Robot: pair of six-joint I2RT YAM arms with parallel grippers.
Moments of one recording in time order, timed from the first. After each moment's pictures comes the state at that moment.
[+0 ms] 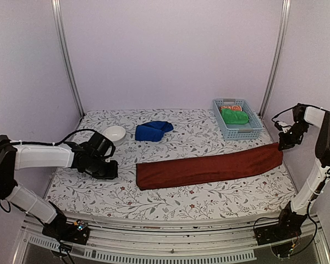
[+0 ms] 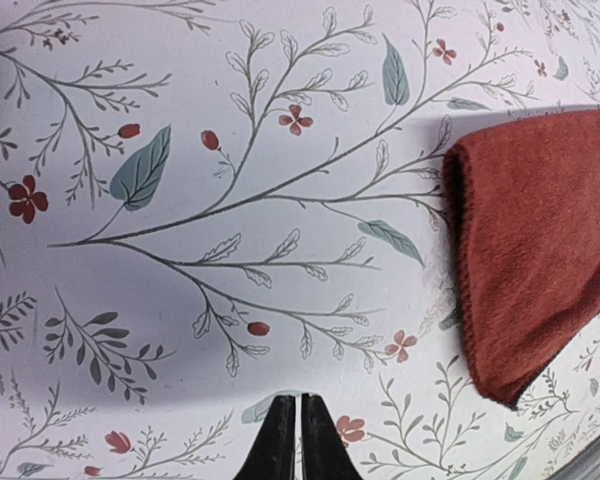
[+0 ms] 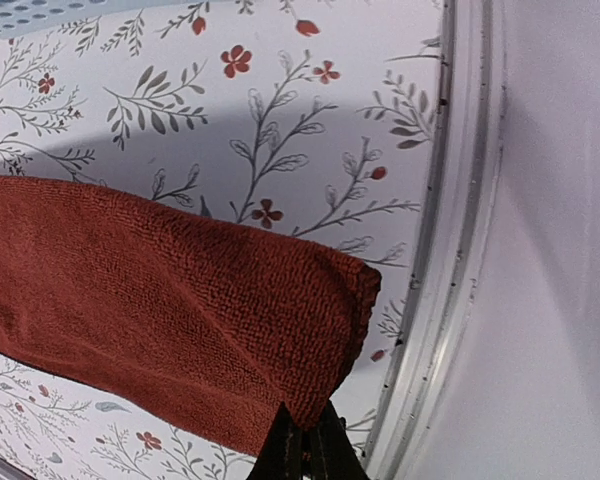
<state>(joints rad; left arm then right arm) -0.57 1.42 0.71 -0.38 -0.01 -0.54 -0.34 1.78 1.36 -0.94 -0.16 -0.48</state>
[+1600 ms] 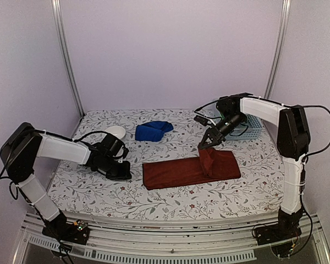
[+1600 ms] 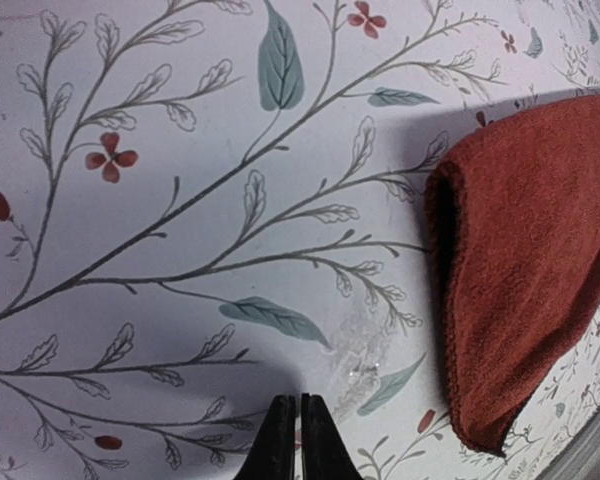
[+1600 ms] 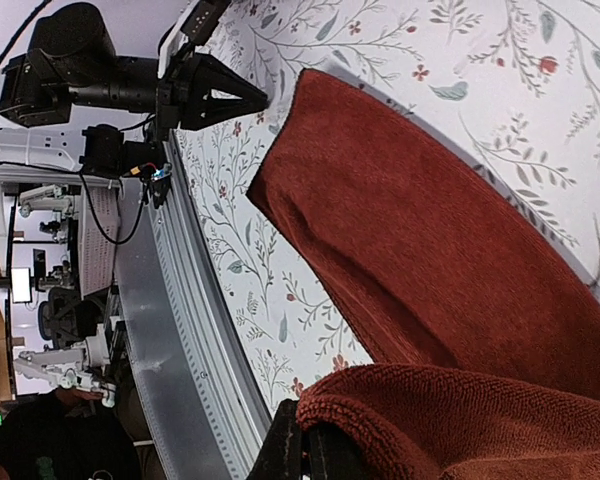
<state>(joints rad) -0.60 1.66 0.78 -0.21 0.15 -0.56 0.40 2.11 1.80 -1.20 -0.91 -0.33</state>
